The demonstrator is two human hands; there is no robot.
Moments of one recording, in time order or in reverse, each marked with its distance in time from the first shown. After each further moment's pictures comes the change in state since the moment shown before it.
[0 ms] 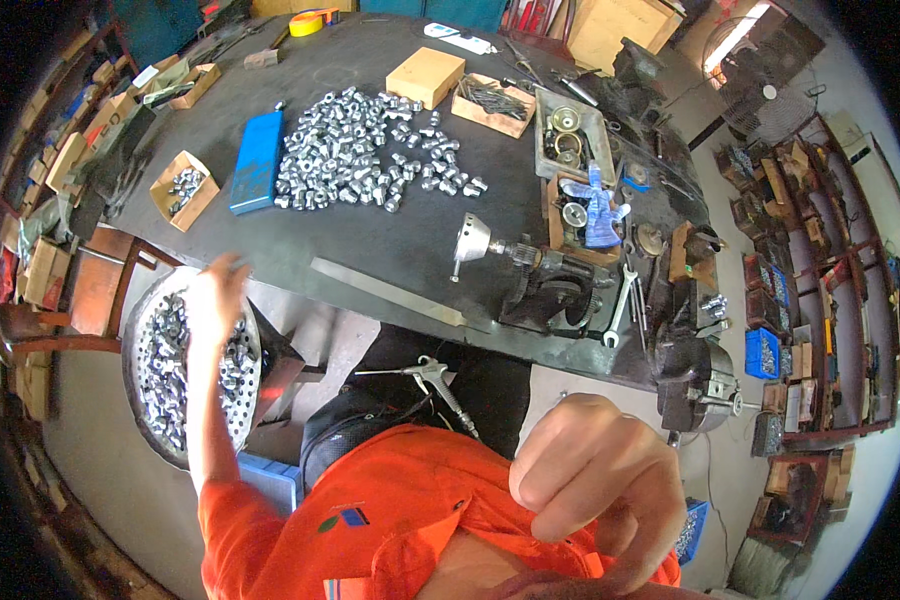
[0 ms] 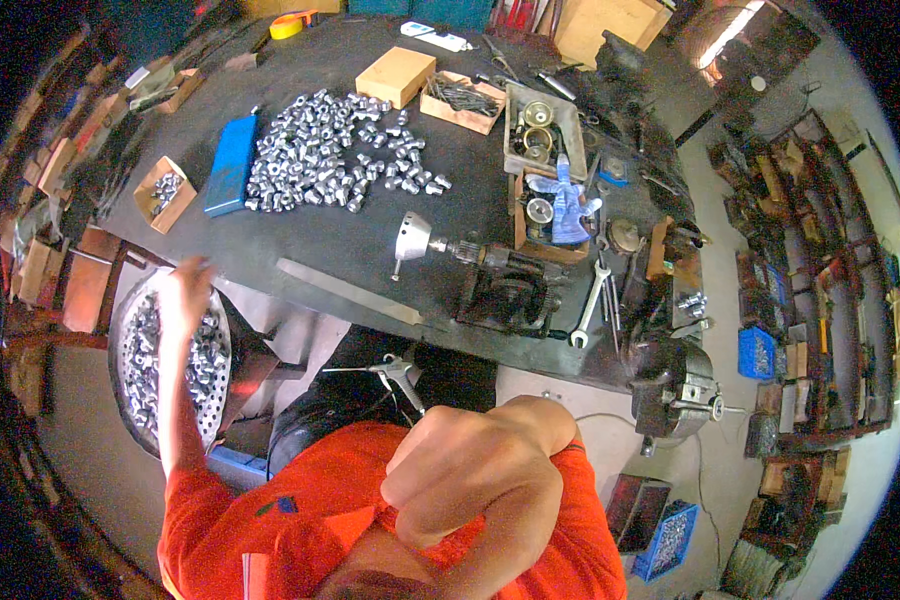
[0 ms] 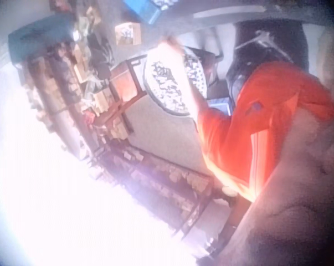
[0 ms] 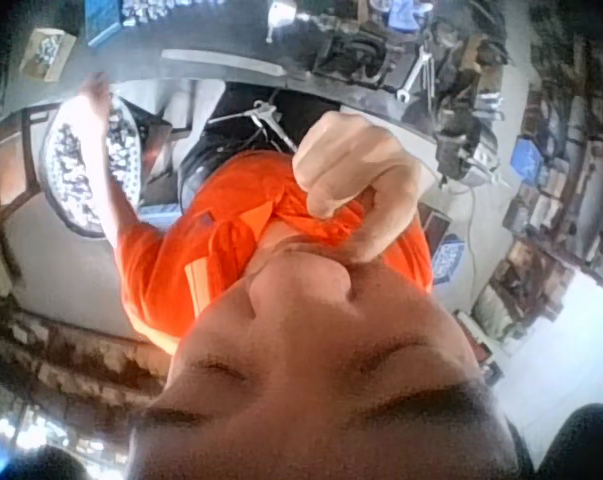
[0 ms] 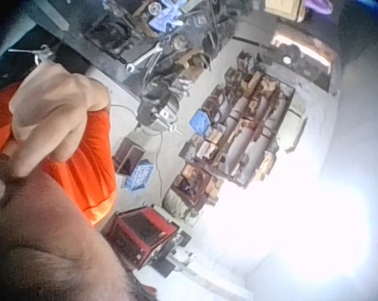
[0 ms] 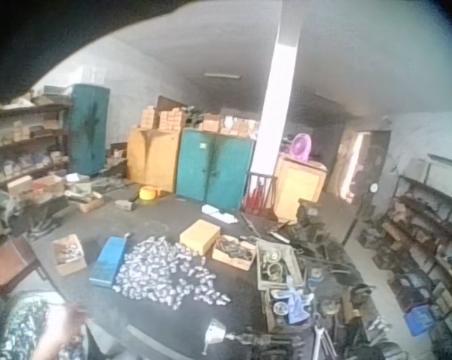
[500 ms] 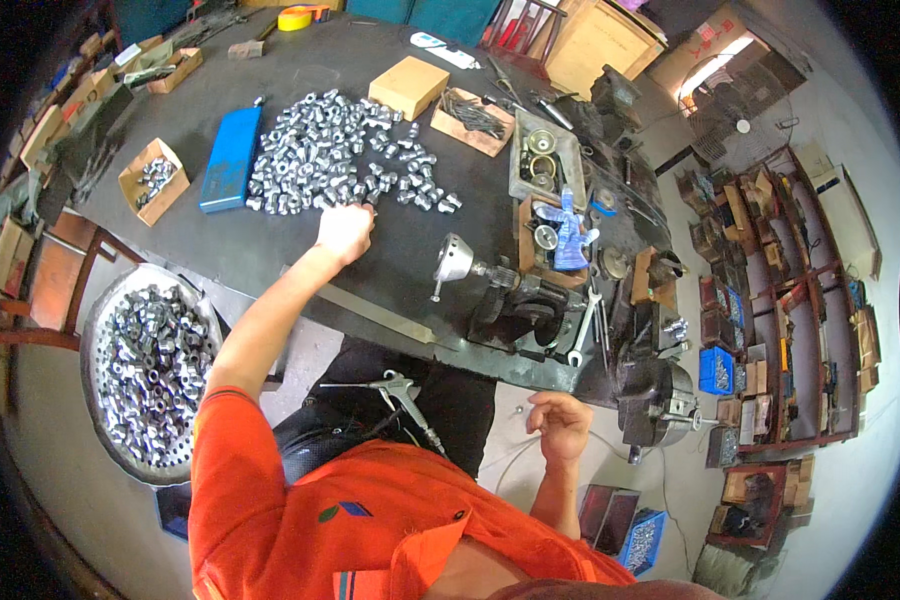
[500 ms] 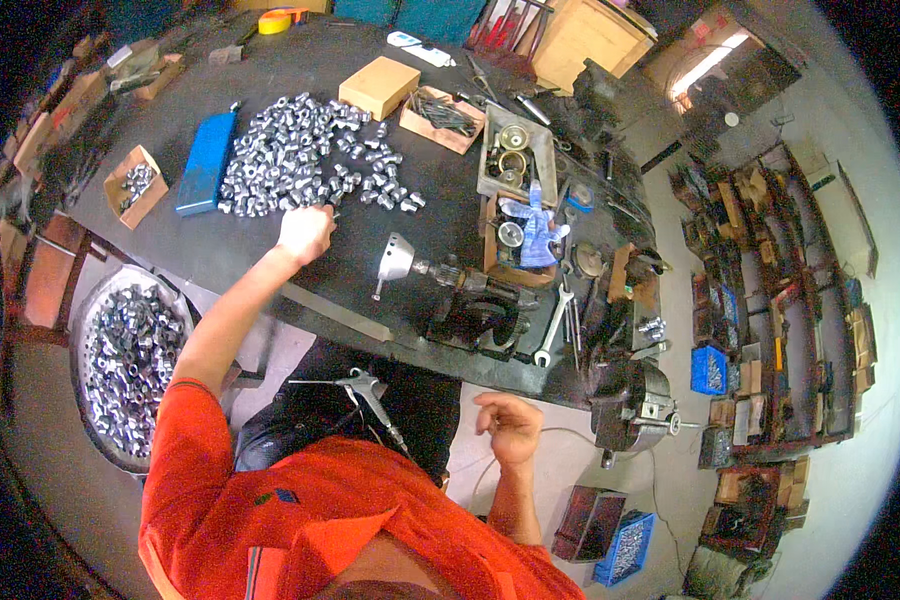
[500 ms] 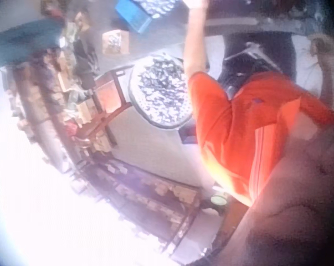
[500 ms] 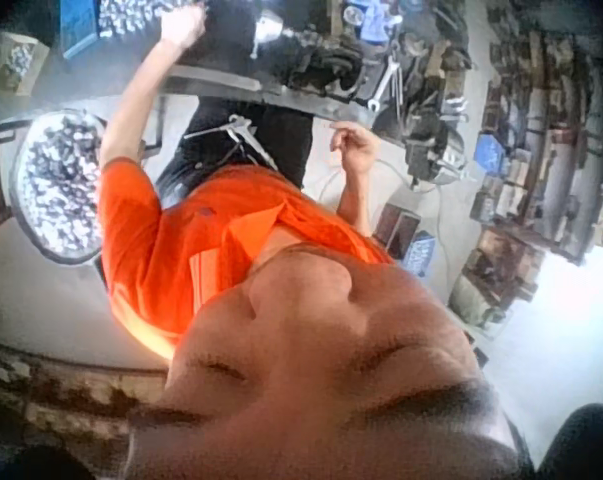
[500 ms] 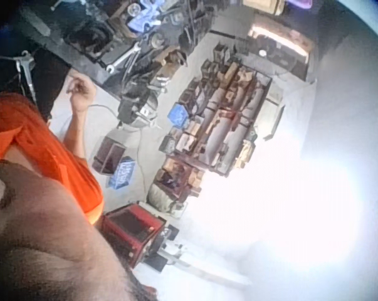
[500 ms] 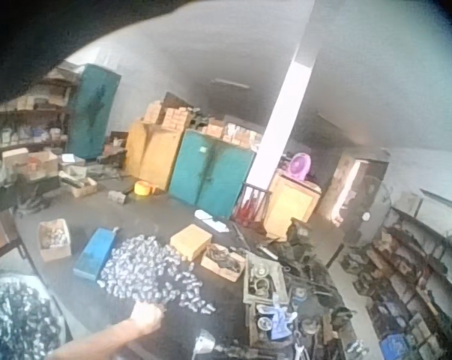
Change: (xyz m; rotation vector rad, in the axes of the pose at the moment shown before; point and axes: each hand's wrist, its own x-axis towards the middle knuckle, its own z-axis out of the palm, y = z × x) left_hand 0.088 0.122 0.187 0.062 -0.170 0.464; right_hand -0.196 -0.034 0.029 -0.753 1.206 0.768
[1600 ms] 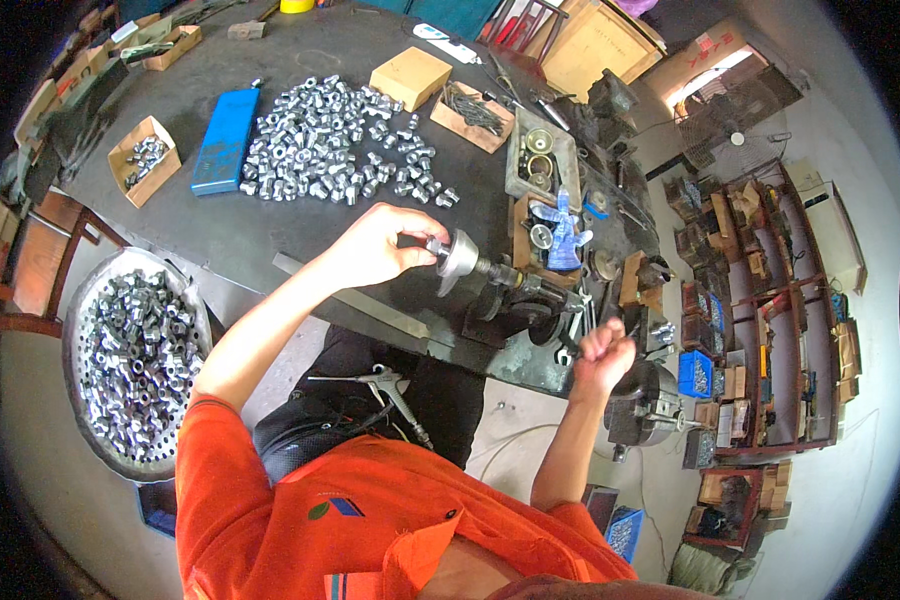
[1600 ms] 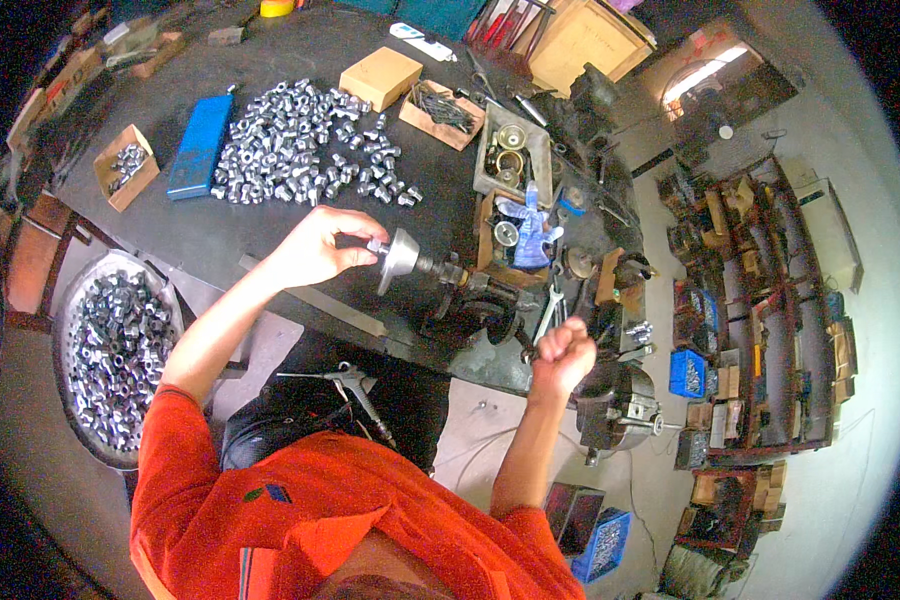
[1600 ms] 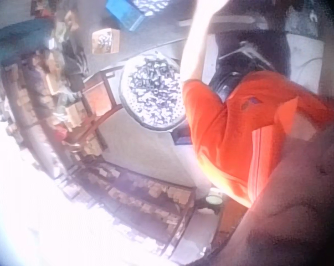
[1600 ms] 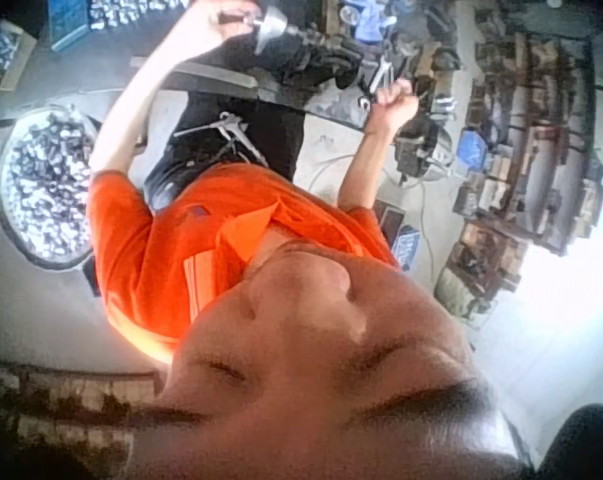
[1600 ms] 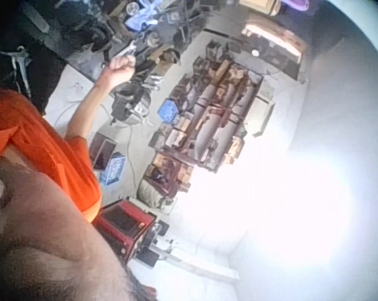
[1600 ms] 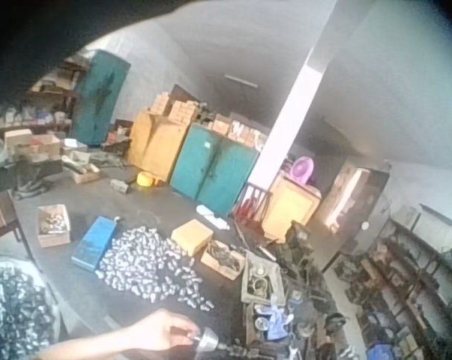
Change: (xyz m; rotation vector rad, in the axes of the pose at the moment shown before) left_hand -0.023 0.062 -0.111 -1.097 -0.078 0.317; right_hand 0.104 -0.002 -0.051 0.573 0.472 -0.020
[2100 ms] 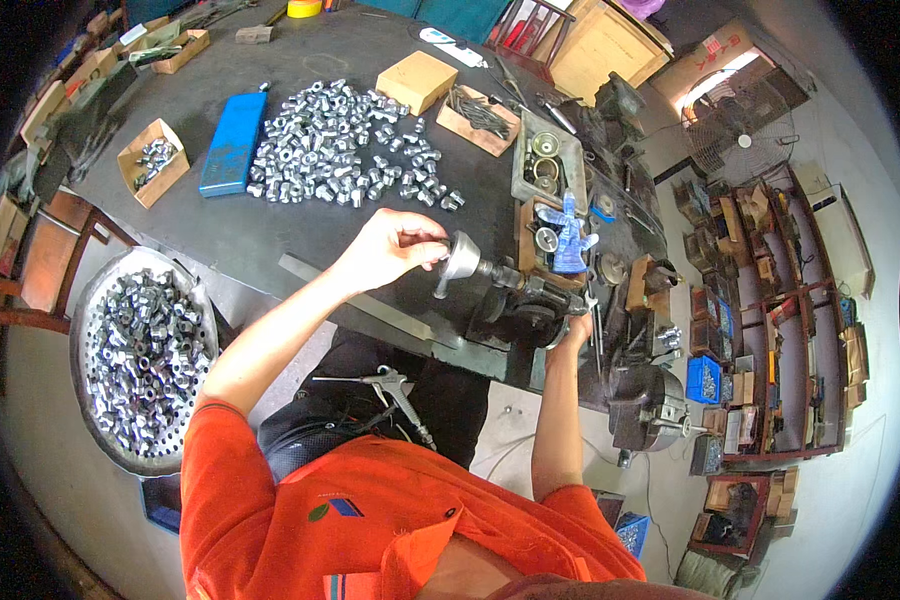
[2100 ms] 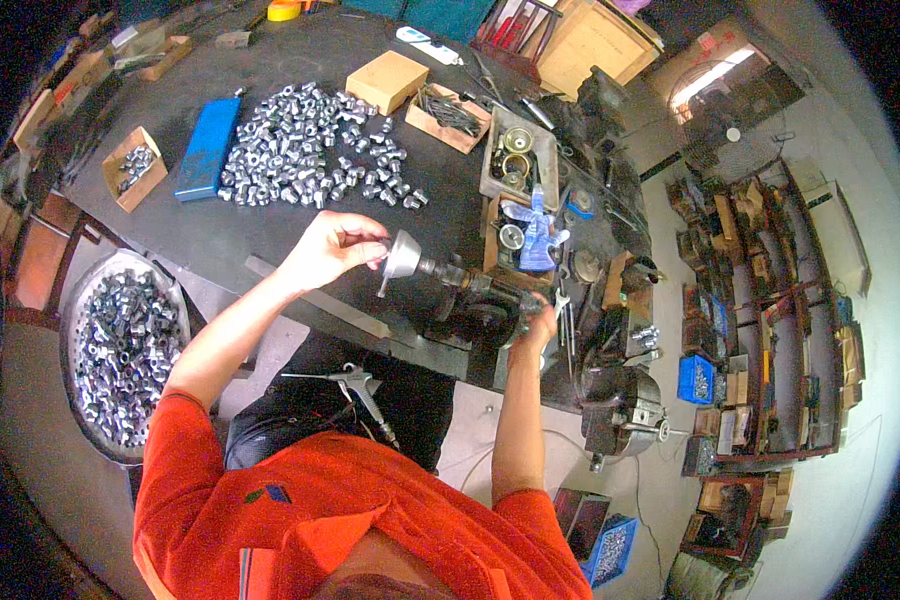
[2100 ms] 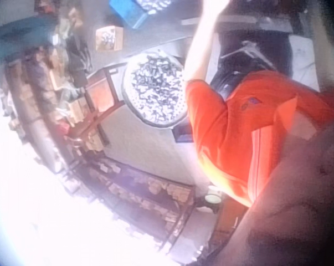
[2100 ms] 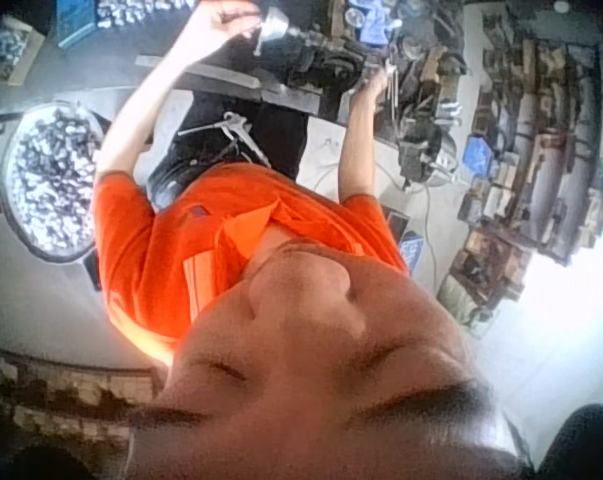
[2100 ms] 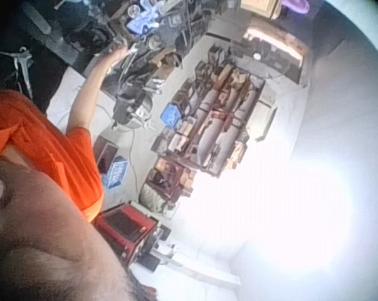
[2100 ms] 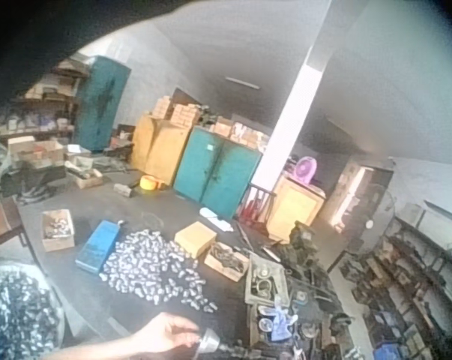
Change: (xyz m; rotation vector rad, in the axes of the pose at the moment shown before) left_hand -0.002 -0.017 0.019 -0.470 0.141 -0.212; right_hand 0.082 0.093 -0.043 -0.271 0.320 0.058
